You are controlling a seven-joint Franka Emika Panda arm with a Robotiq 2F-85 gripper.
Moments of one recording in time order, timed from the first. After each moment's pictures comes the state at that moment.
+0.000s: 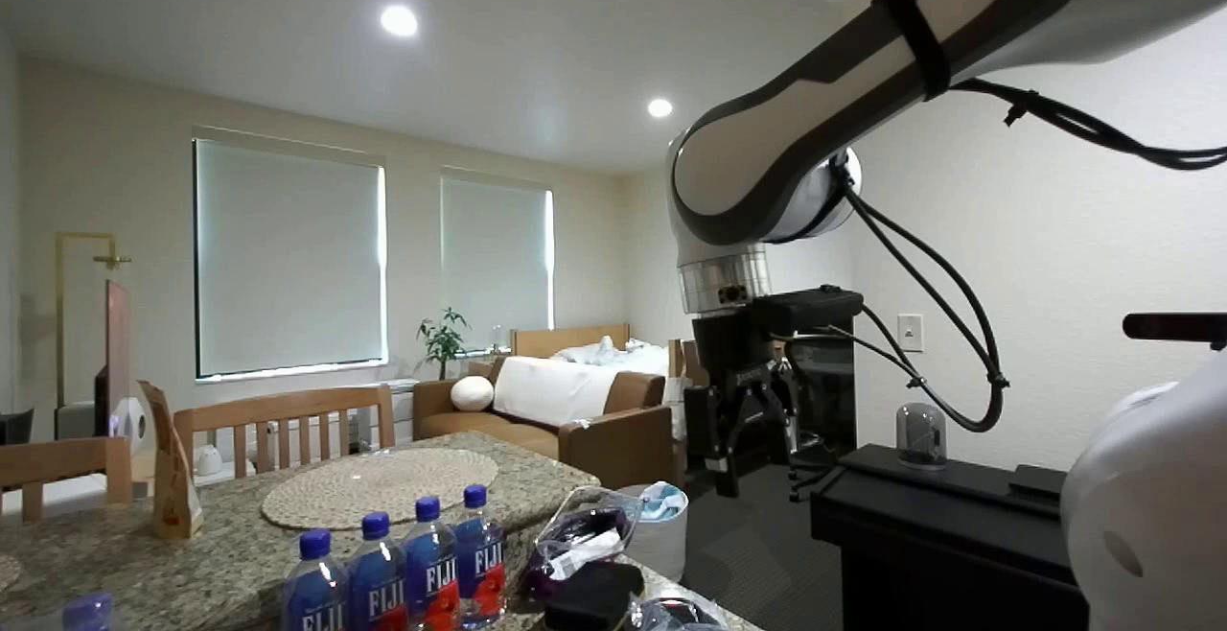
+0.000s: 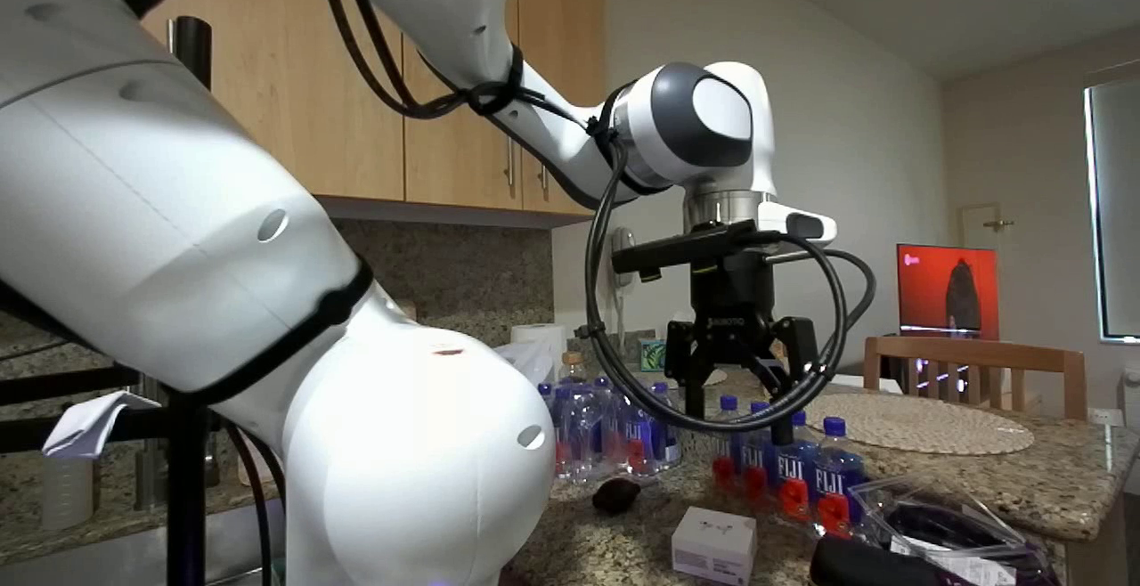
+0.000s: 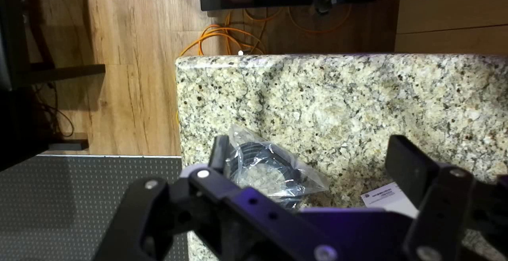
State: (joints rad) arm -0.06 -0.74 0.00 -2.72 -0.09 1.87 0.04
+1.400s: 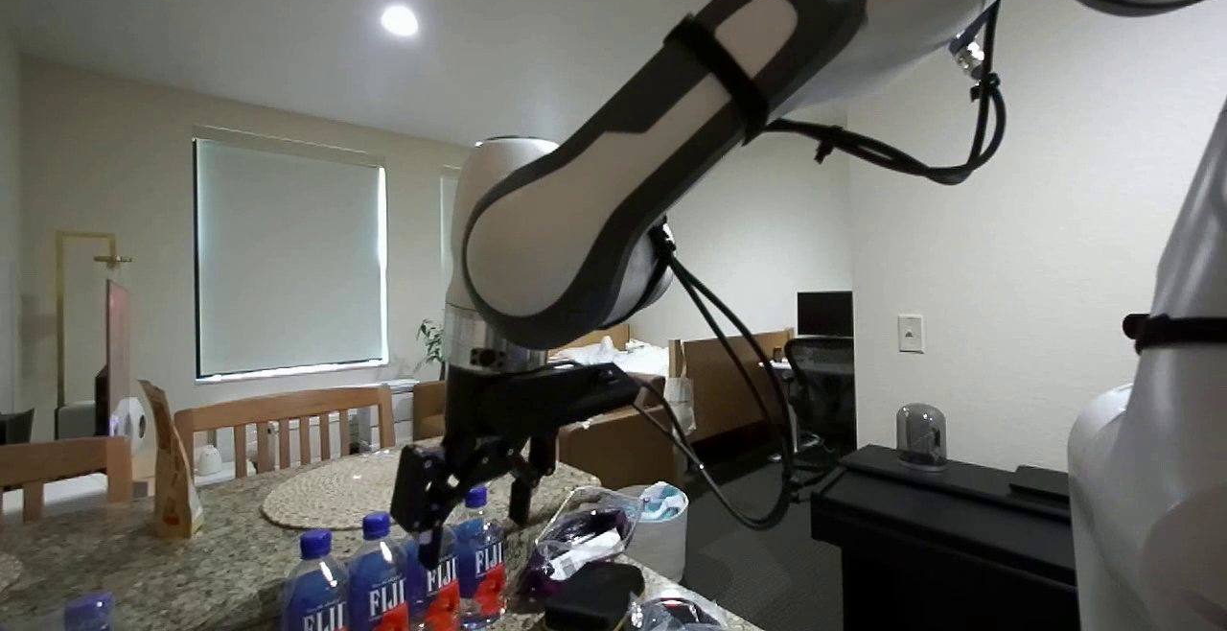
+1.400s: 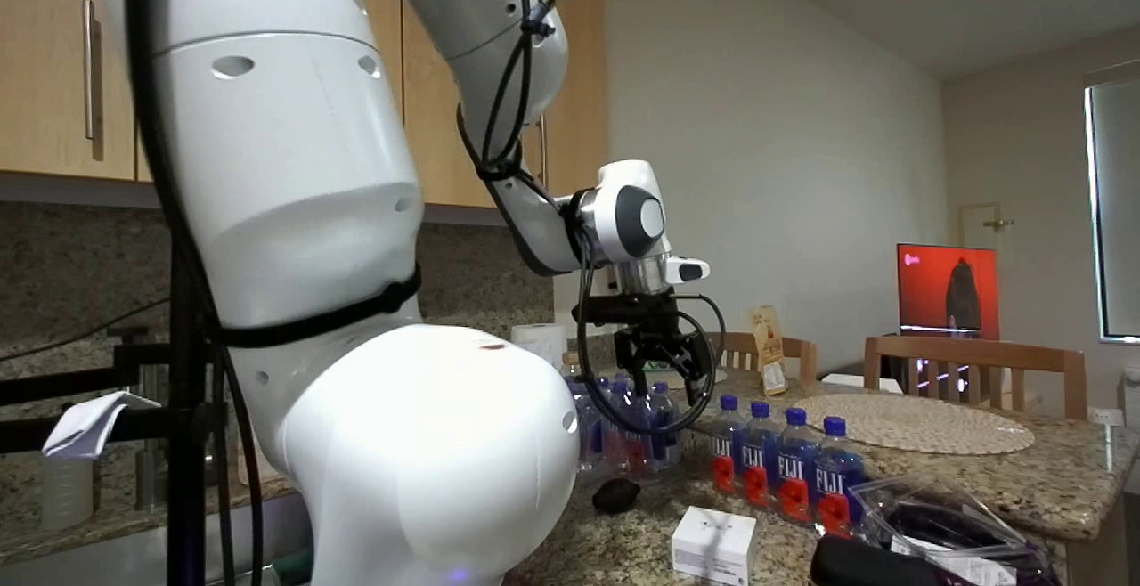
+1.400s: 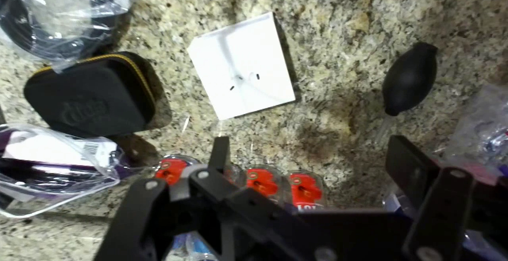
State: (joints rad) arm 0.14 -0.30 0.27 -2.54 -0.01 2.46 0.33
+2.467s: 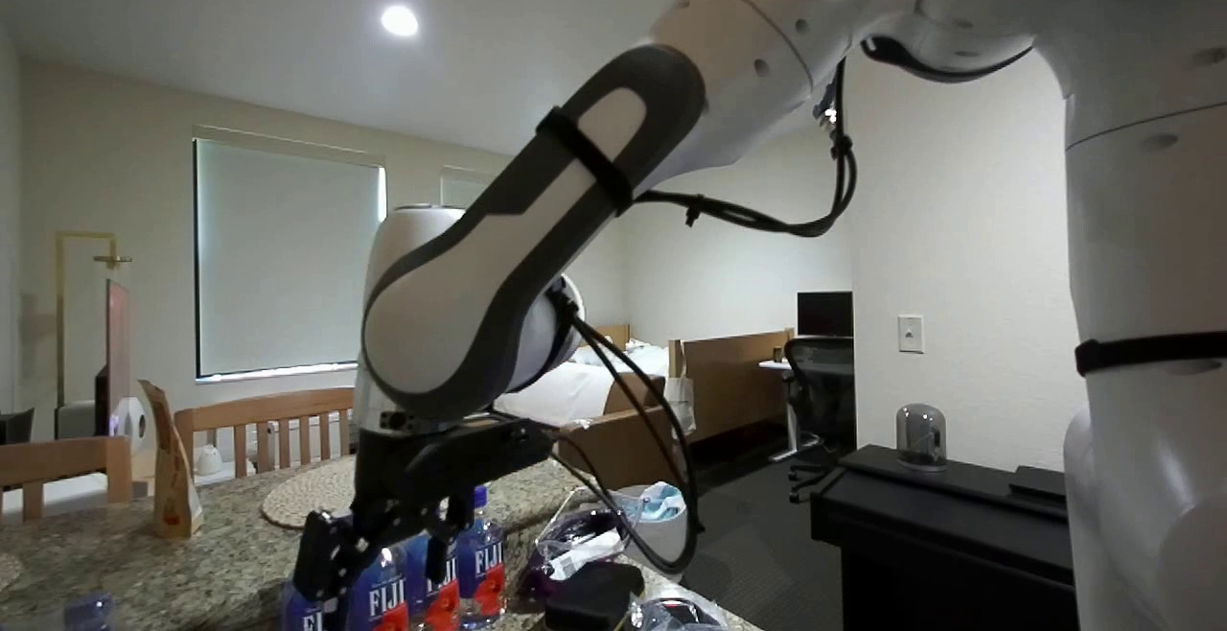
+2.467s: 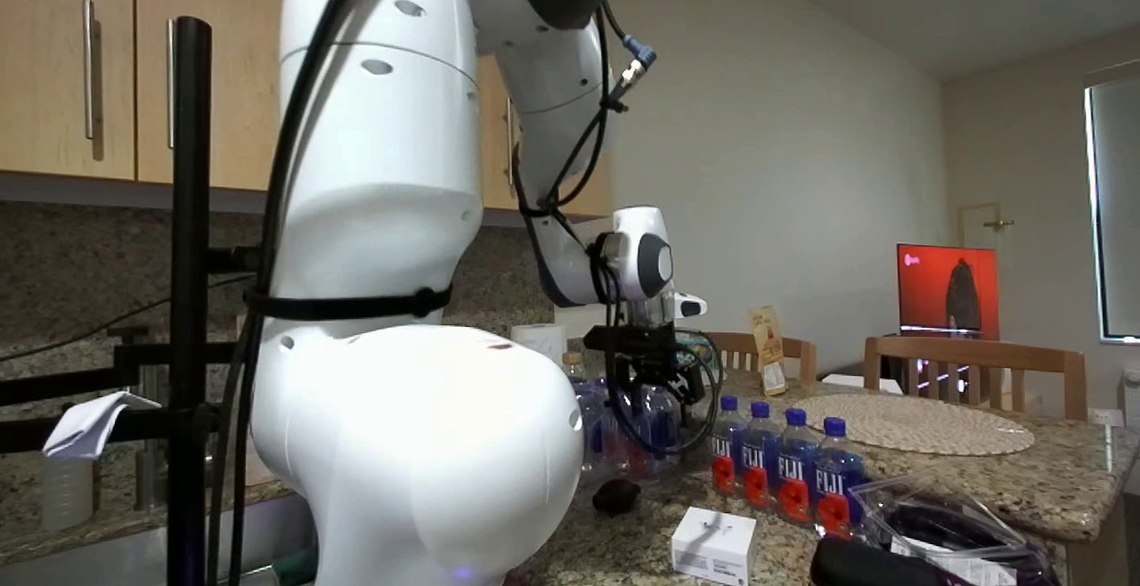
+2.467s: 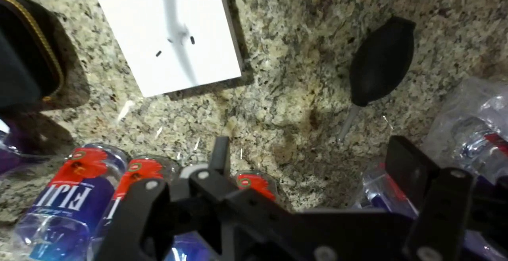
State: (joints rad) arm 0.18 0.00 0.28 -2.35 -0.07 2.55 0.34
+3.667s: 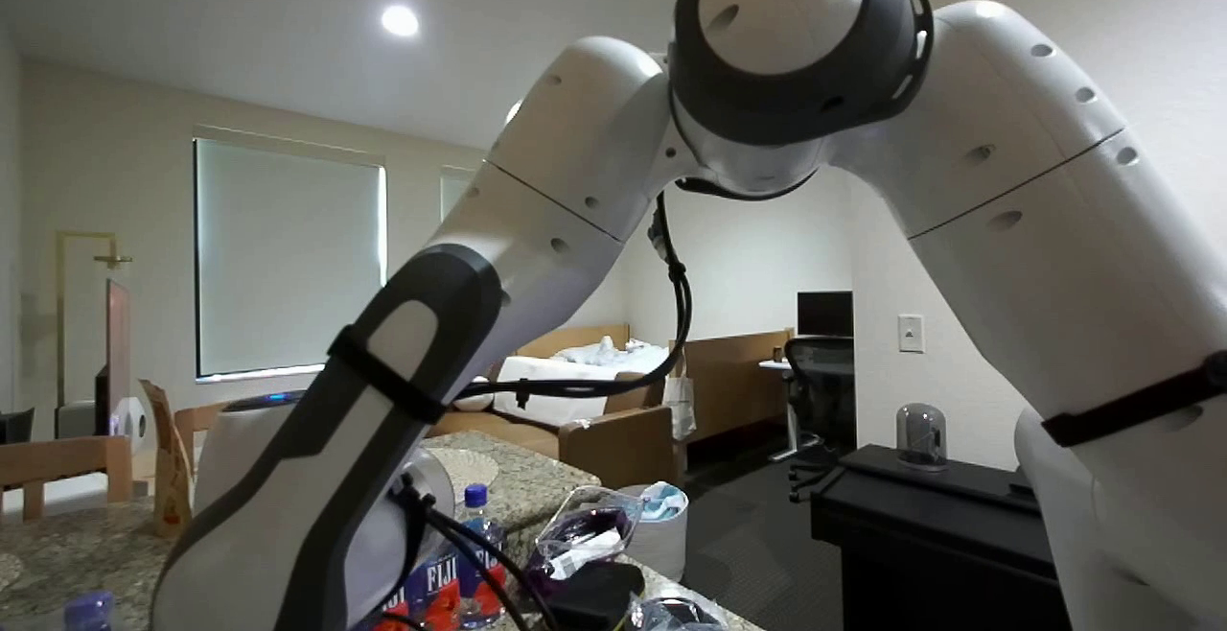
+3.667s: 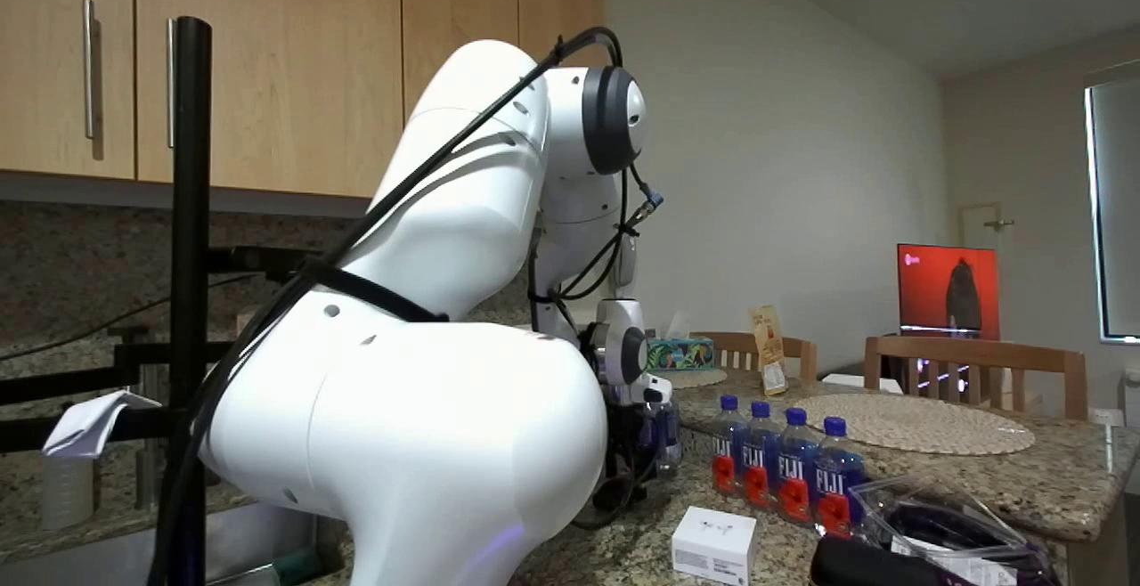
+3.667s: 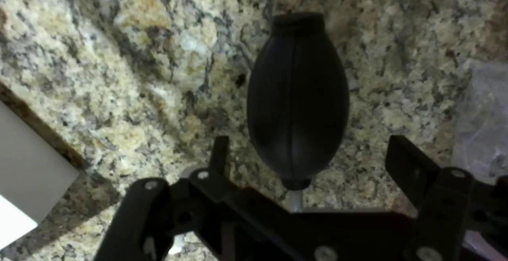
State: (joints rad) arm 0.52 0.48 0.07 -2.08 -0.04 2.66 0.78
